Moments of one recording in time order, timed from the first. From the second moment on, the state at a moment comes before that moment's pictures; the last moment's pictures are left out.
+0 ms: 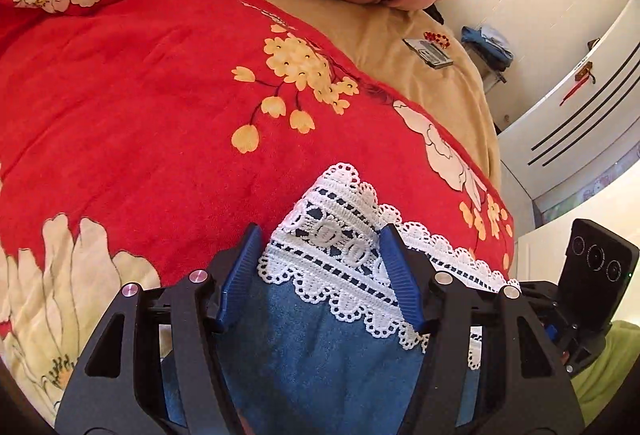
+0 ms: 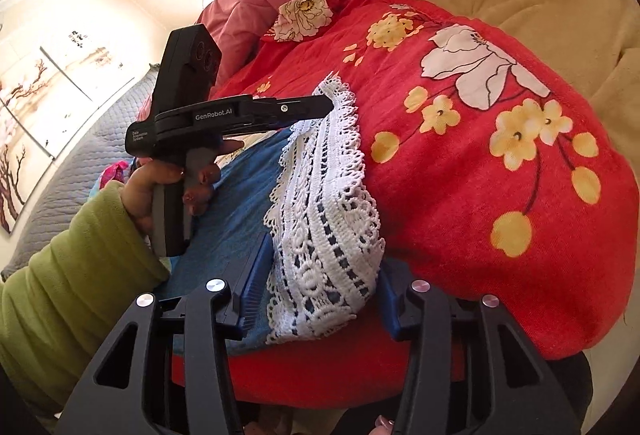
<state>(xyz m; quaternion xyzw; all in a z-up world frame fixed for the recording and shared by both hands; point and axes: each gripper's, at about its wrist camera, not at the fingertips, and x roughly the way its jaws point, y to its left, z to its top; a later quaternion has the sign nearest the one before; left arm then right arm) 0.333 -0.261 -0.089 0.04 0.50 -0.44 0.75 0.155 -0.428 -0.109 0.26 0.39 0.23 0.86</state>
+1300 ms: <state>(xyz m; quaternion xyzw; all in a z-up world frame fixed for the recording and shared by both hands) 0.272 -0.100 -0.005 -0.04 0.43 -0.40 0.81 0.136 -0.255 -0.022 0.09 0.33 0.35 0.87</state>
